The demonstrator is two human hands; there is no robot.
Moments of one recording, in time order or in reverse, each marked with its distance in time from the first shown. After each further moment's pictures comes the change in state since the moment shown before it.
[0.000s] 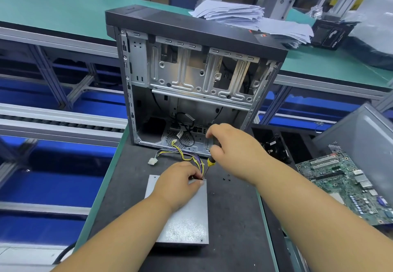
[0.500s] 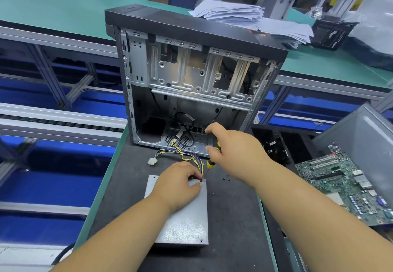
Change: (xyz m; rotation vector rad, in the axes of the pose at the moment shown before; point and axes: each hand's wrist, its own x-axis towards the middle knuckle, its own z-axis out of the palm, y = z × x) left_hand -0.002 0.000 -0.001 0.003 0.002 0.012; right_hand -0.001 0.001 0.005 -0.142 0.071 -0.021
